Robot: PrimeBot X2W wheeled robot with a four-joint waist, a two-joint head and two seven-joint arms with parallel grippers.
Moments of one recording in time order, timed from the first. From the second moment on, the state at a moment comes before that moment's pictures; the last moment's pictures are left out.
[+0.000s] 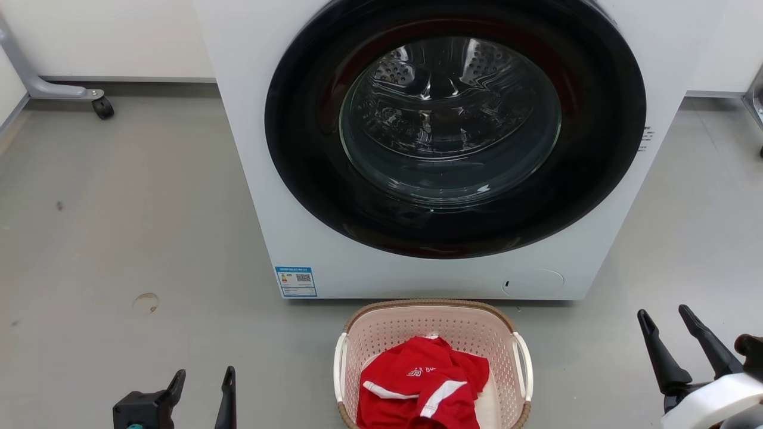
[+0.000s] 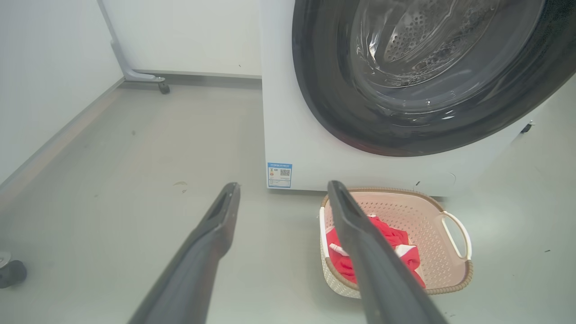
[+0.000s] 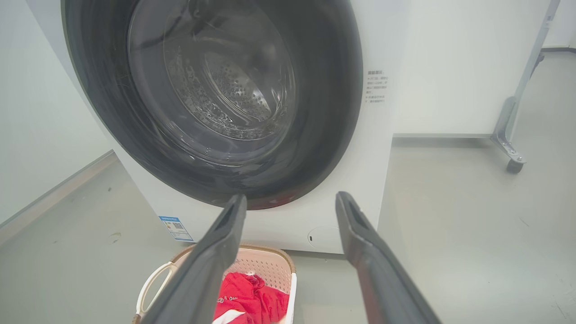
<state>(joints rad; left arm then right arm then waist) 0.19 0.34 -0.32 -0.17 -0.42 0.29 0.15 -0.01 -0.23 0.32 0.30 0.63 0.13 -0.25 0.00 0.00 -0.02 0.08</state>
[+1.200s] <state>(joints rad) 0.18 0.35 -0.33 -0.17 -0.44 0.29 0.14 -0.01 -0.23 0.32 0.30 0.62 0.13 -0.25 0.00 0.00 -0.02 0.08</state>
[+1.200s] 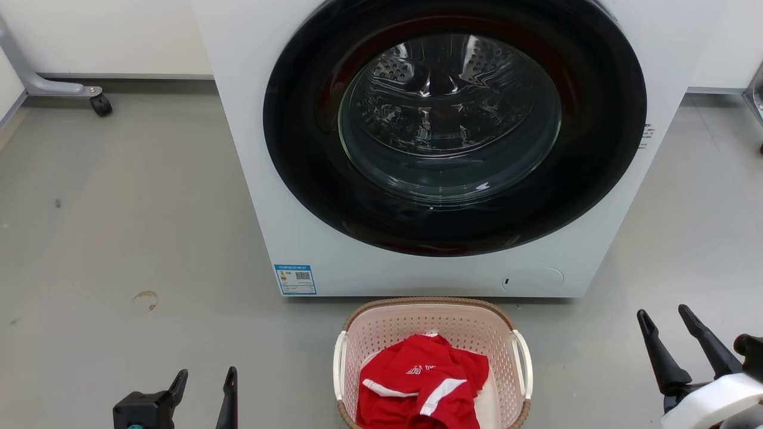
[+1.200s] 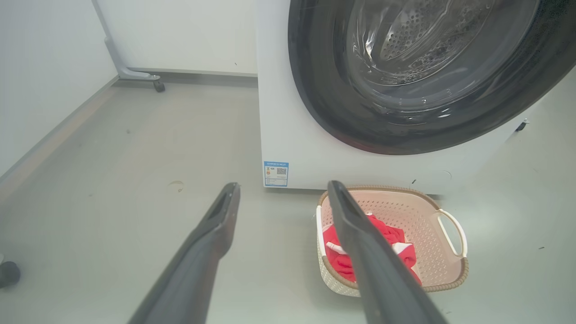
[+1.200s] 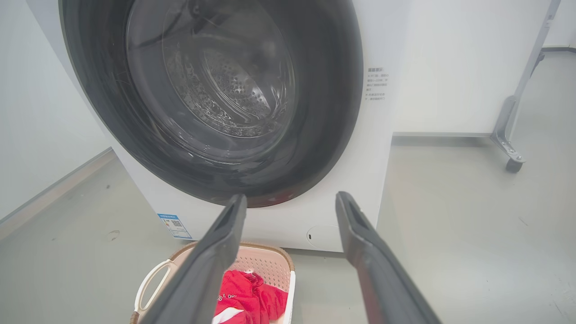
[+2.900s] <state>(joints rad) 0.15 0.26 -0.25 0.02 -0.82 0.15 0.14 0.02 -0.13 0.20 0.33 0.94 0.13 -0.14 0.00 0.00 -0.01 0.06</state>
